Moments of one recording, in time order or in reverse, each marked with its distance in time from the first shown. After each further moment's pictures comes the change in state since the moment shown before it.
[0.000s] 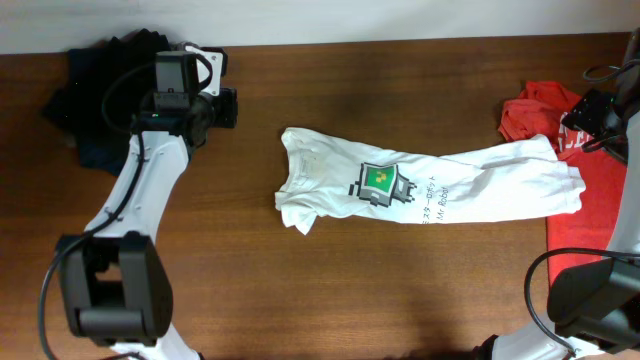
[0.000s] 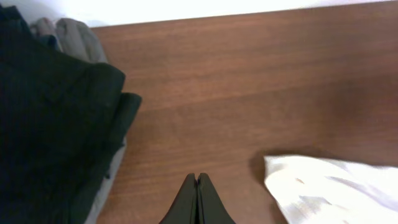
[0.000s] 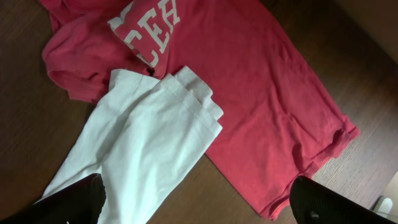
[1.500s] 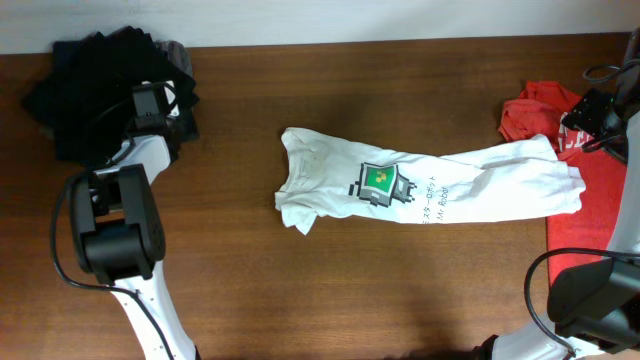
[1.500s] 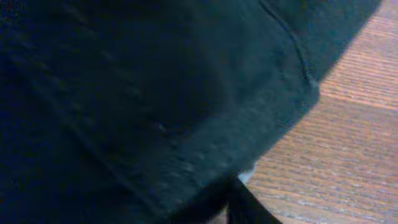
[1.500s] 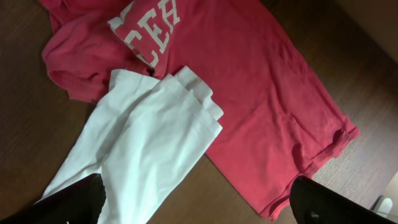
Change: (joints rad) left arm 0.192 0.382 0.011 0.312 -0.150 -0.090; right arm 0.000 0.000 0.000 0.000 0.000 0.000
